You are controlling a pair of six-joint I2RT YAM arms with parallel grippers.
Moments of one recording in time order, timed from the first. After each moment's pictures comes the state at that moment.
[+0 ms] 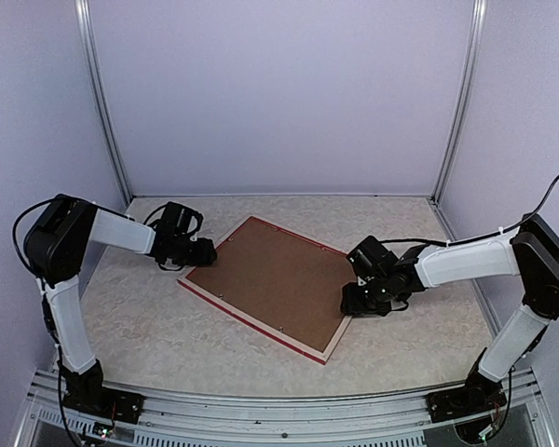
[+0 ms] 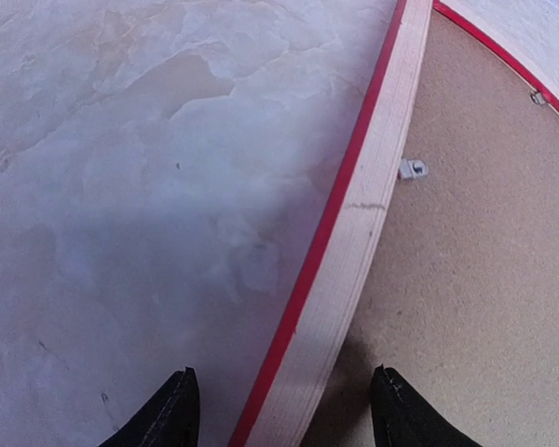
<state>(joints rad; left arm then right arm) -0.37 1.95 1.08 0.02 0.04 -0.31 0.77 1.64 0.87 -0.35 0.09 0.69</state>
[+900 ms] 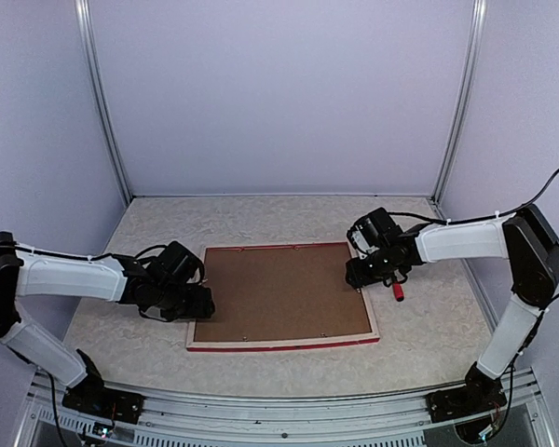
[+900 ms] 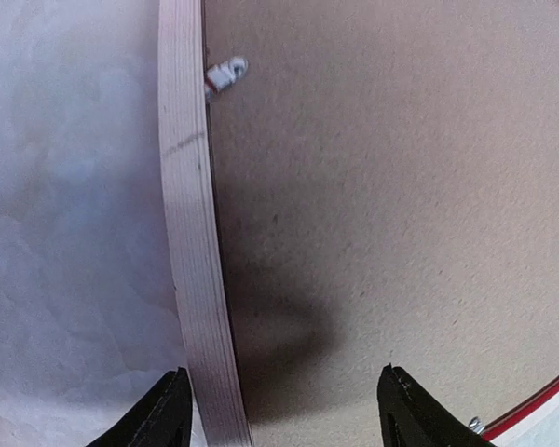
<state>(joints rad) -0.75 1.46 0.70 -0.33 -0.13 -0.72 0.61 1.73 1.01 -0.31 0.08 0.27</state>
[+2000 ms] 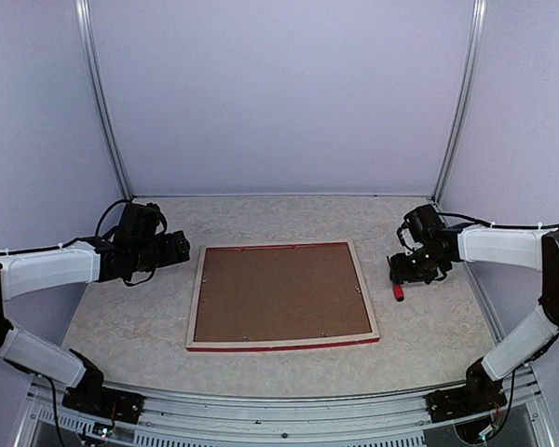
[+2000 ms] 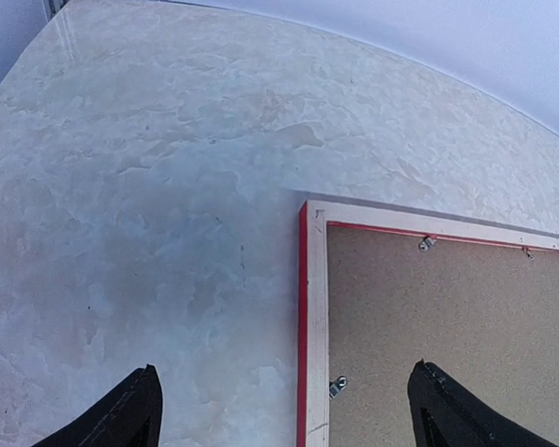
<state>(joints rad) -0.47 1.33 0.76 -0.11 -0.27 -0.53 0.36 1.48 0.87 -0.43 0.11 0.25</state>
